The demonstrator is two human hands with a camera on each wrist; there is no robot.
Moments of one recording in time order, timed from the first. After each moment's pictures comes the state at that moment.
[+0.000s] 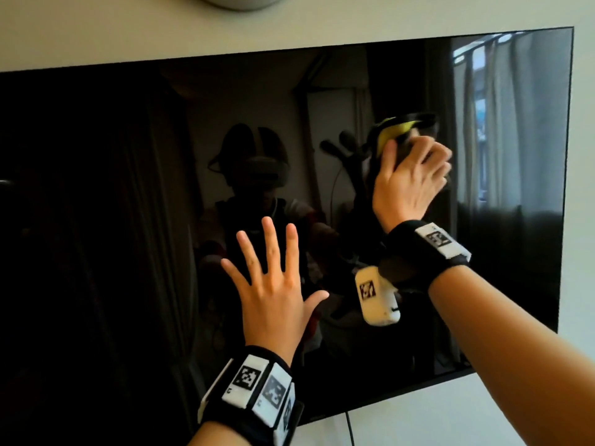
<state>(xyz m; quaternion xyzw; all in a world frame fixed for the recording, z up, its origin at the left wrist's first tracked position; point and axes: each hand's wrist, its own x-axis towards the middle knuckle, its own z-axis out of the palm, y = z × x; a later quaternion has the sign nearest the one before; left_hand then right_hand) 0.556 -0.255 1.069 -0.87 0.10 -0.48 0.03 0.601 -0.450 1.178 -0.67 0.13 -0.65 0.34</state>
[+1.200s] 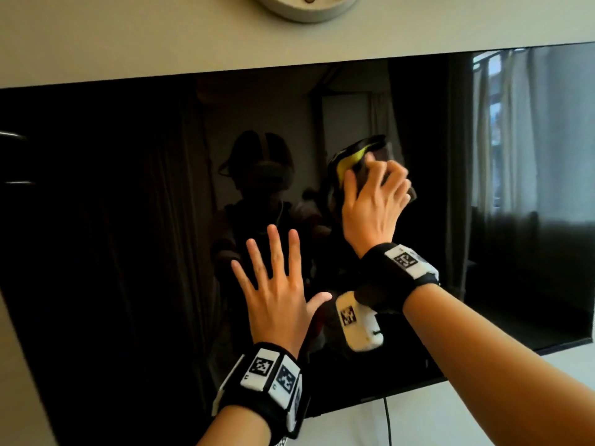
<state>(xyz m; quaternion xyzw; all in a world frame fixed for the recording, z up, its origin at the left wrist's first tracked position) 0.548 -0.166 1.062 -0.88 0.08 -0.46 0.01 0.593 -0.322 1.162 -0.70 0.06 -0.65 0.29</state>
